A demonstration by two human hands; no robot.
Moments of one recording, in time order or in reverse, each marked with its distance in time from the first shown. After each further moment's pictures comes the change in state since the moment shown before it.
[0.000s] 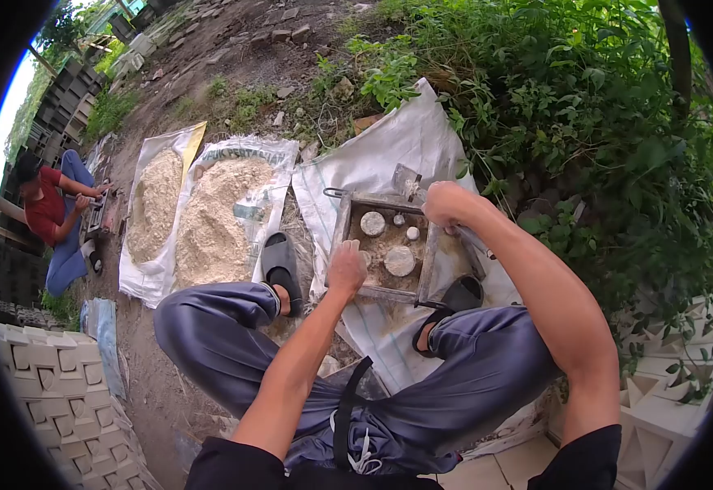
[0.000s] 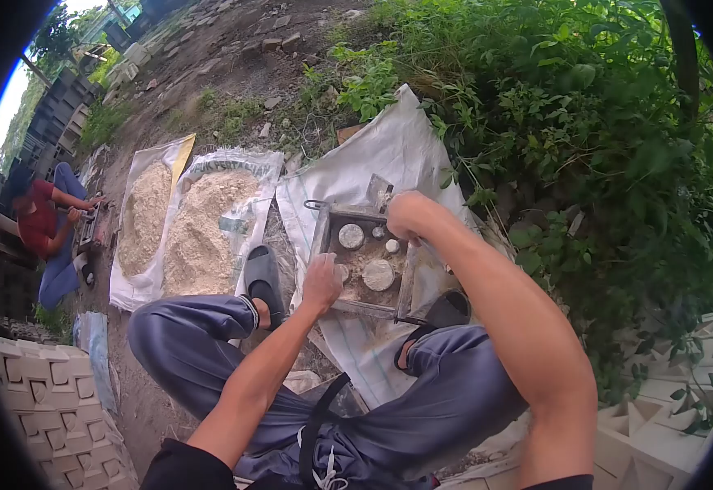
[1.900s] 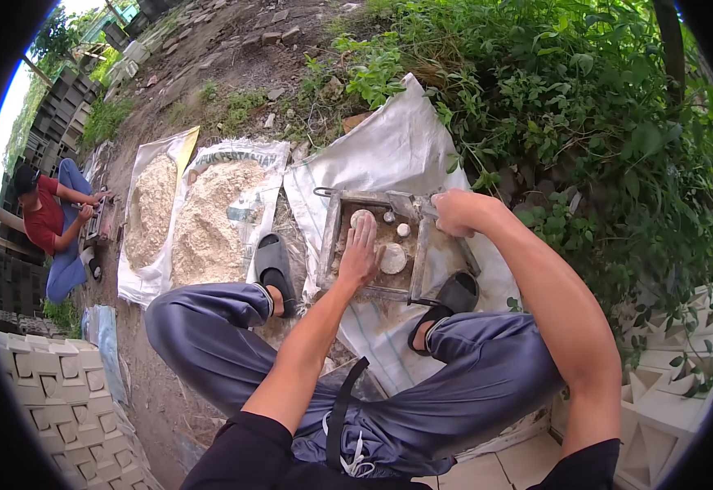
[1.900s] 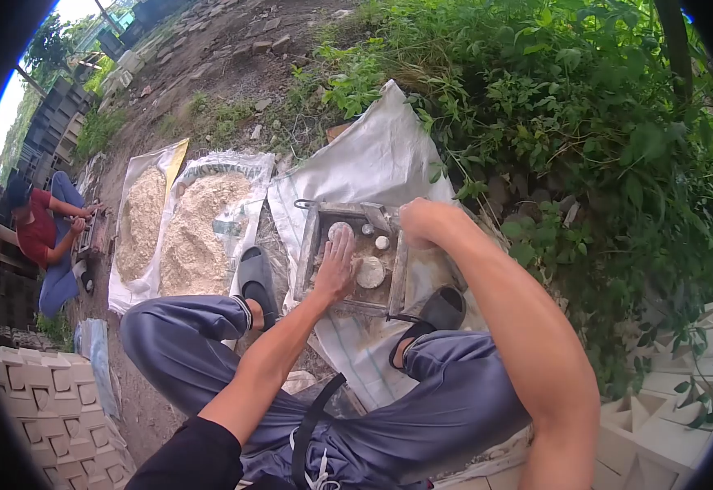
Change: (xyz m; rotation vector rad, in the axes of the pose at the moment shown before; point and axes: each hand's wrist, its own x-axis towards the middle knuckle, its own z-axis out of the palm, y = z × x) left_hand 0.024 0.015 0.040 0.166 -0.042 0.111; right_hand -0.045 0.031 0.013 0.088 -0.031 -0.073
